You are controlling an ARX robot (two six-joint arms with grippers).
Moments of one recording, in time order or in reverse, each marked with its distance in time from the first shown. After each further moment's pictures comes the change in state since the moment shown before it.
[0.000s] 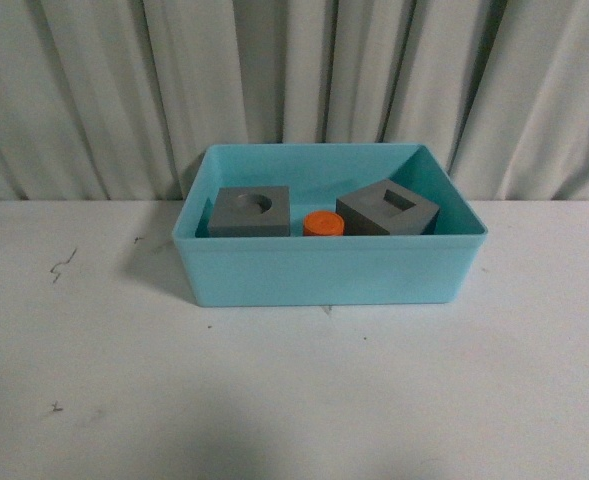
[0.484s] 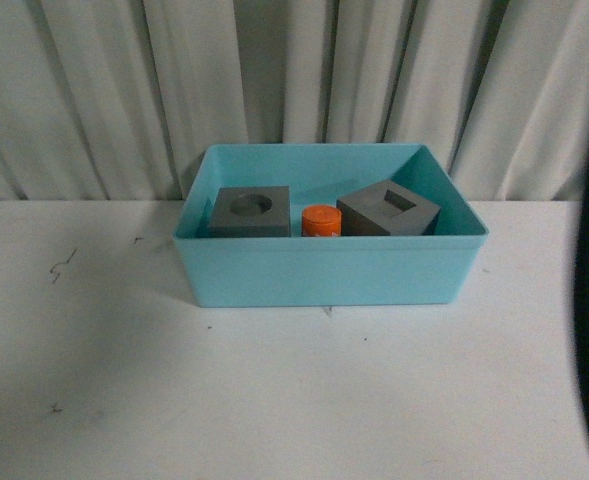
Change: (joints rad) left arm 0.000 0.000 0.000 0.000 0.000 0.000; right arm -0.122 1.024 0.558 0.892 -0.361 -0.310
